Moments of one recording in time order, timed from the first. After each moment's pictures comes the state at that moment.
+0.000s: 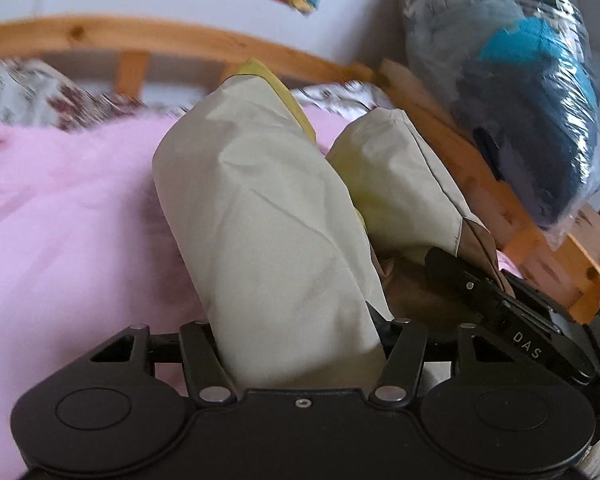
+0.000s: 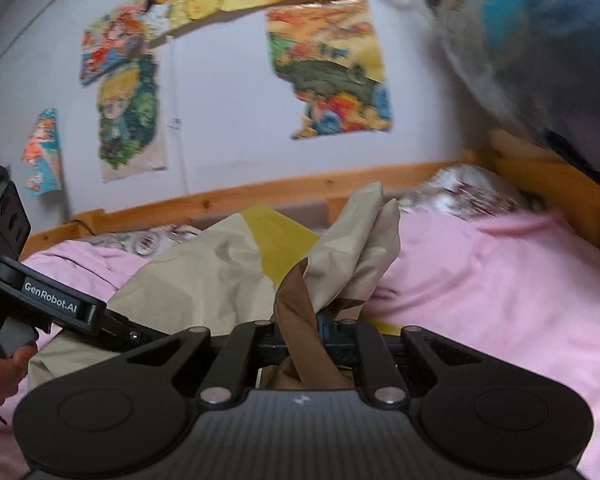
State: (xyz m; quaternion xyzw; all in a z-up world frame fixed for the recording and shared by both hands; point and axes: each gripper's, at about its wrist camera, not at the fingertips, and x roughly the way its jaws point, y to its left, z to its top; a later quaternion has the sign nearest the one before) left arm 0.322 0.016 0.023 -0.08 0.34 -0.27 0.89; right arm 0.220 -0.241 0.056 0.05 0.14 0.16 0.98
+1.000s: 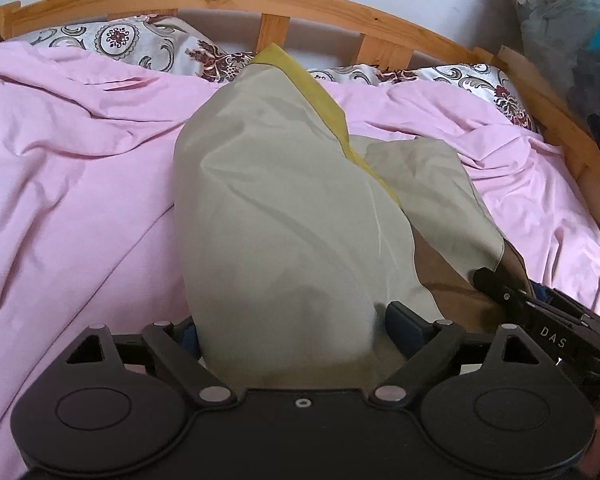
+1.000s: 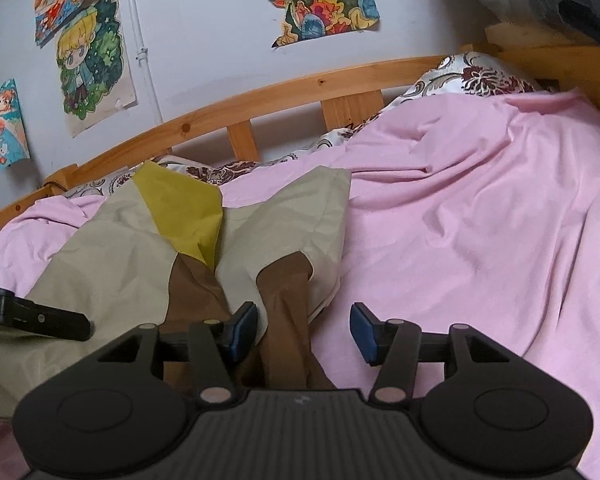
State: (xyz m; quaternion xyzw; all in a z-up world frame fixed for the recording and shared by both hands) left arm 0.300 0.069 -0.014 -0.06 0.39 -0.11 0.91; right arm 0.252 -0.204 -0.015 0.10 0.25 0.12 0.96
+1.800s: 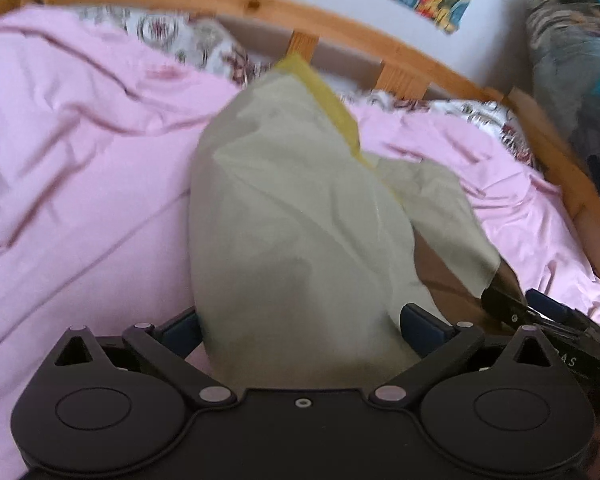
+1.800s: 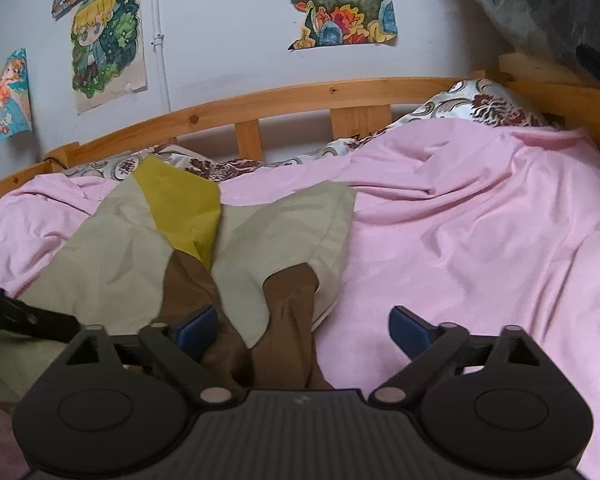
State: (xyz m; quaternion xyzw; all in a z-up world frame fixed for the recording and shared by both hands) left arm 0.262 0.081 -0.028 -0.12 0.35 -0.09 0.93; right arm 0.243 -0.199 0.000 0.04 0.25 0.10 0.96
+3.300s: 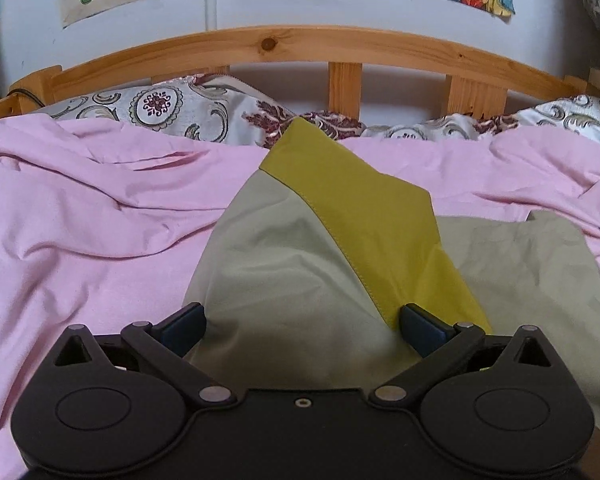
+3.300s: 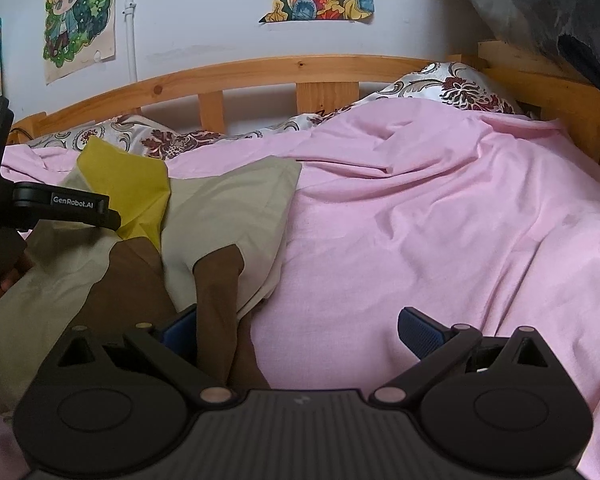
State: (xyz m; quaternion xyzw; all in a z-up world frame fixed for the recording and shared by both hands) left arm 0.392 0.050 -0.036 0.00 0.31 0.04 0.95; right arm 0.257 -0.219 -0.011 0.01 0.28 0.07 0.96
